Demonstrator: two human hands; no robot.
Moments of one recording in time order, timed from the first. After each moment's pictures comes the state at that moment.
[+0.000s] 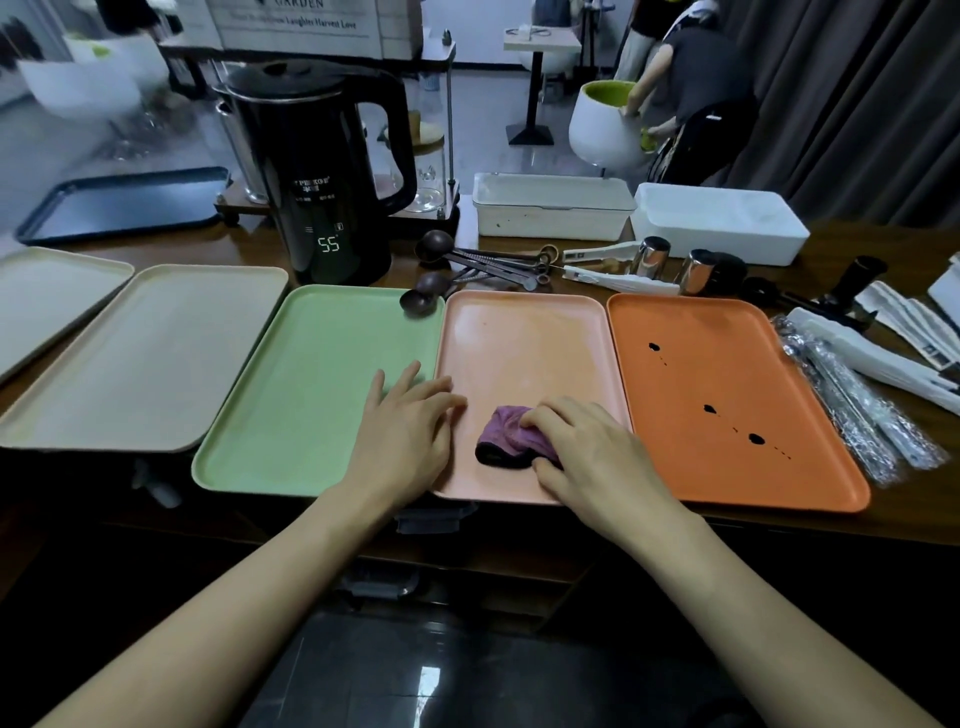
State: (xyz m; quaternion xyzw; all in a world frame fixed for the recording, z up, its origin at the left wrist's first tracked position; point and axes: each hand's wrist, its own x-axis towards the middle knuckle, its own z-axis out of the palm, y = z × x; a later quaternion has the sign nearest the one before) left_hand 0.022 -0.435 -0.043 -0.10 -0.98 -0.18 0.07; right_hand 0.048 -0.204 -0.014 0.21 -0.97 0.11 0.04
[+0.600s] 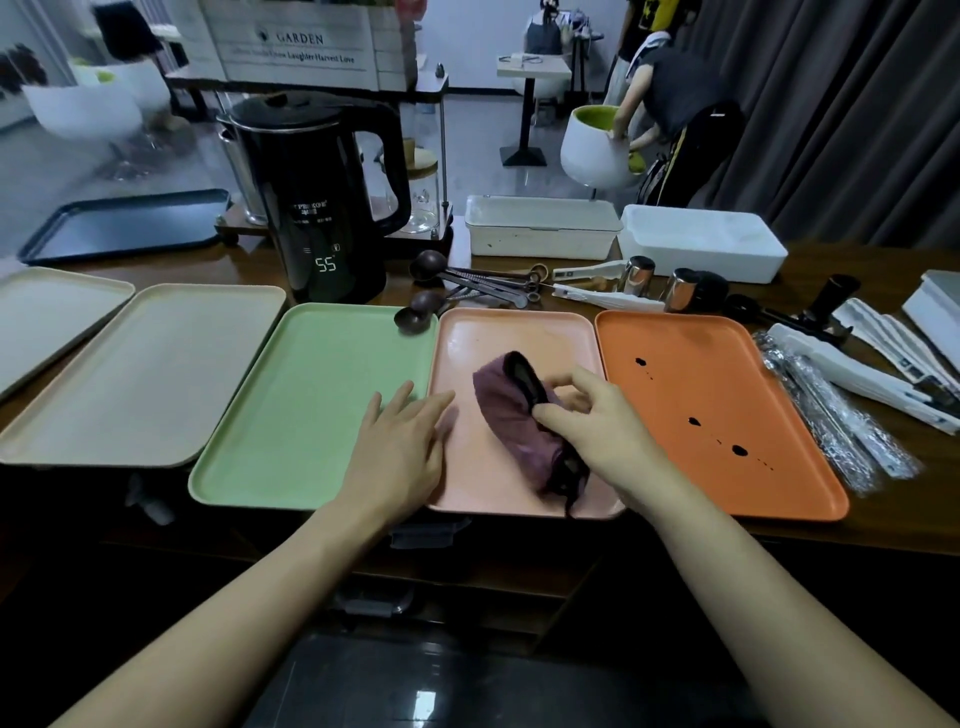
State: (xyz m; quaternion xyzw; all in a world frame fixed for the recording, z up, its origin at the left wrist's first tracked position) left_hand 0.025 -0.432 -0.047 -0.09 -0.98 -0.17 0.07; right_hand 0.026 -0.198 0.019 0.02 -0.83 0.56 -0.05
